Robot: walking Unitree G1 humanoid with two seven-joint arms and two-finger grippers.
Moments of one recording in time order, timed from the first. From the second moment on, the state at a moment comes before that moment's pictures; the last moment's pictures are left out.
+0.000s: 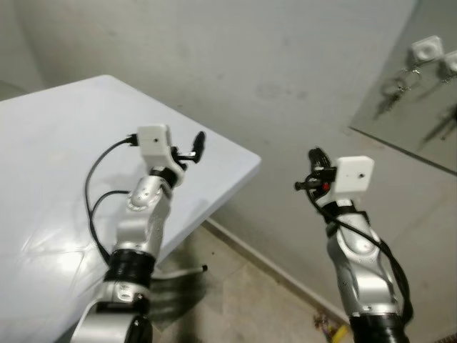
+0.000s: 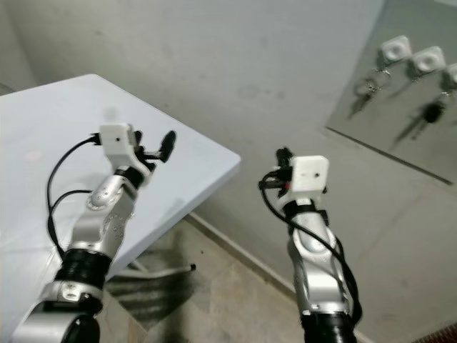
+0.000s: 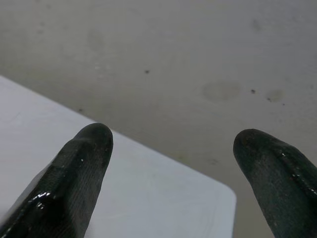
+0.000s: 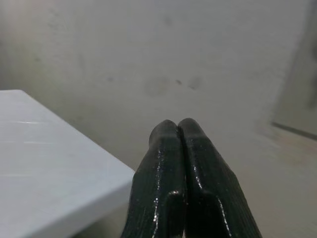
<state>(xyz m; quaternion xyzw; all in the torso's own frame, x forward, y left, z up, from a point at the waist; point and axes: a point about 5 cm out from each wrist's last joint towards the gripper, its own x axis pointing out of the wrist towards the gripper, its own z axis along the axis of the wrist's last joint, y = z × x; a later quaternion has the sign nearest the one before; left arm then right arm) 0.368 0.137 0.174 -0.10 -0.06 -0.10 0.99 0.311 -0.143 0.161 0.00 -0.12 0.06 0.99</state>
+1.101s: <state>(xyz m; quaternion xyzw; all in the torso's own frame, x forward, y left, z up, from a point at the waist) 0.369 0.127 0.173 -0.10 -0.05 -0.11 0.99 0.310 -0.154 0.158 0.01 -0.11 0.04 0.99</state>
